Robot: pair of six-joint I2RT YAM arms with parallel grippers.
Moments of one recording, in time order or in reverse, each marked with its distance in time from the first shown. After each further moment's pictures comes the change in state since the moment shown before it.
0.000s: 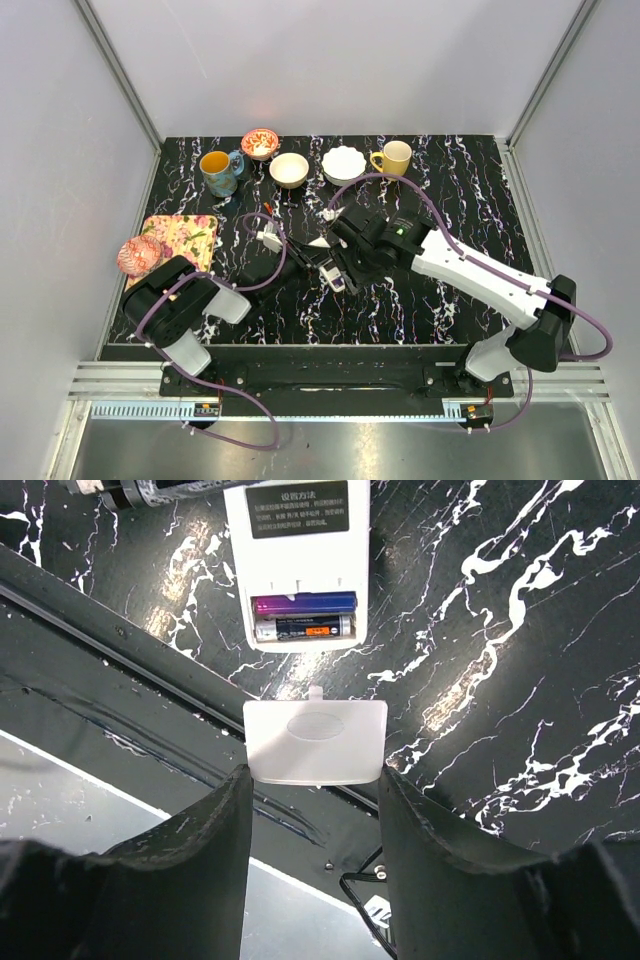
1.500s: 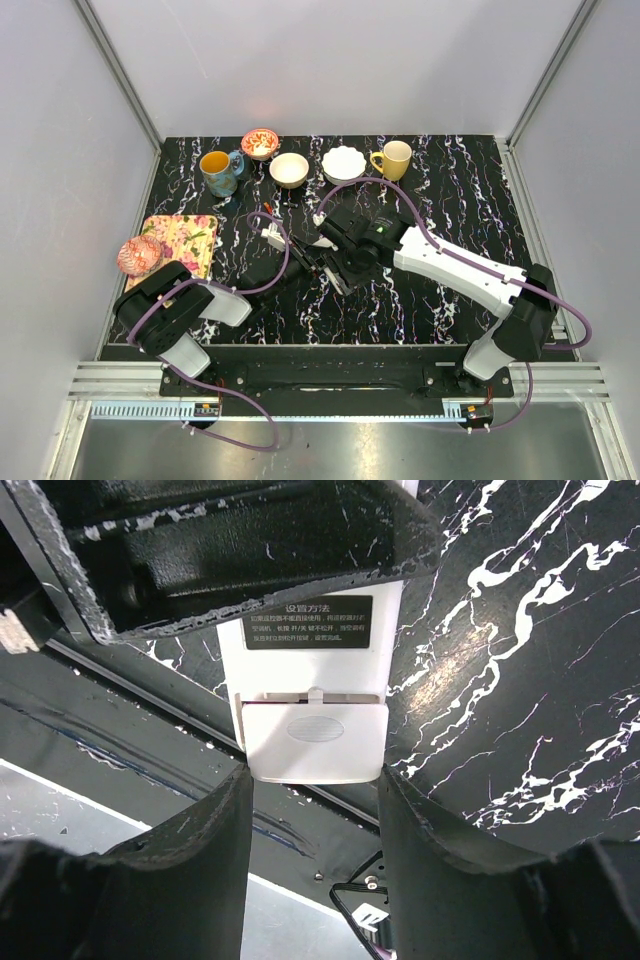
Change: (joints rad) left arm -0.058 -0.052 0.012 0.002 -0.019 0.039; right arm 0.000 0.095 0.000 0.031 0.002 -0.037
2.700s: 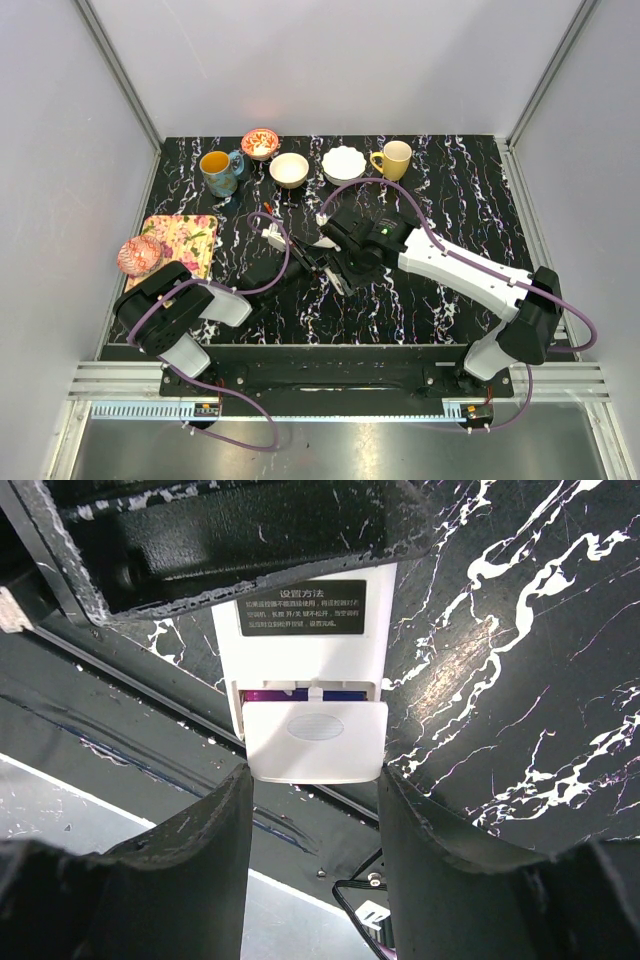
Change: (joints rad) left arm -0.005 0.000 0.000 0.000 -0.002 -0.002; right arm 0.000 -0.027 -0.019 0.001 -0.003 0.014
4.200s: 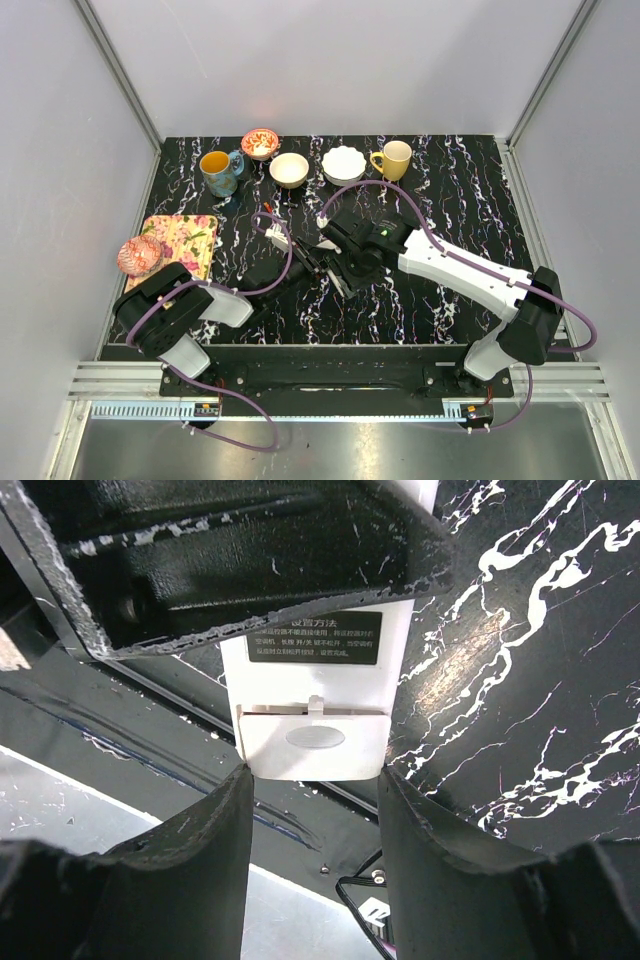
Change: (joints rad) left arm -0.026 -0.008 0.011 -0.009 -0.001 0.004; right arm 0.000 -0.003 -0.018 0.005 -0.021 0.006
